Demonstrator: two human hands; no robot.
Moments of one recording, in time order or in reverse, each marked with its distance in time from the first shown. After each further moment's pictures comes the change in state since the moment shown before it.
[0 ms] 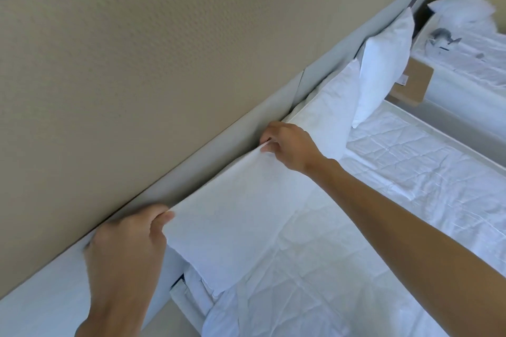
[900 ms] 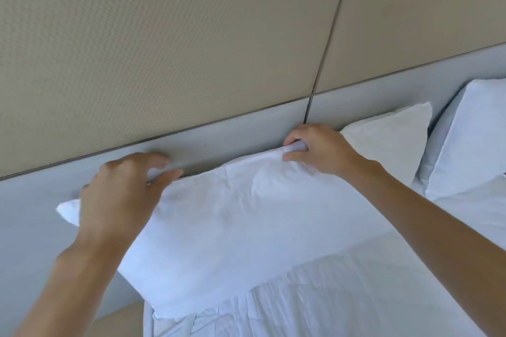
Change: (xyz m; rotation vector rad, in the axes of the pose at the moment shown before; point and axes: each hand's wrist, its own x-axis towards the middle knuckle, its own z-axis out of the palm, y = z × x) left_hand 0.038 0.170 0.055 0.215 0.042 -0.415; right_hand 0.091 0.165 -0.031 0.160 -0.145 -0.374
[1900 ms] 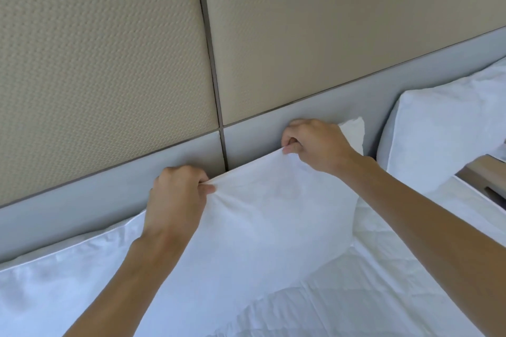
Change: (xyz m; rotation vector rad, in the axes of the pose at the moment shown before) left_hand 0.047 0.177 0.125 -0.118 -0.046 0.272; right_hand 0.003 0.138 -0.073 -0.254 0.095 0.017
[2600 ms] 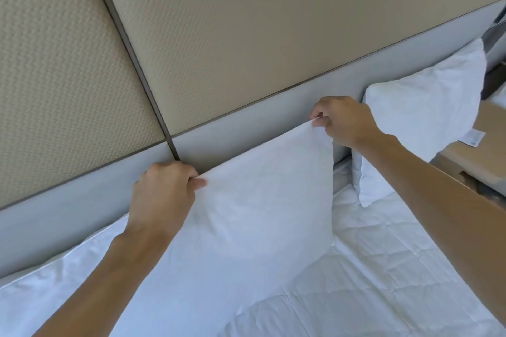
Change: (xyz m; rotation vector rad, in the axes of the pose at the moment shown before) left_hand 0.030 0.036 0.031 0.089 0.049 0.191; right_hand -0.015 0.121 -0.027 -0.063 0.141 0.277
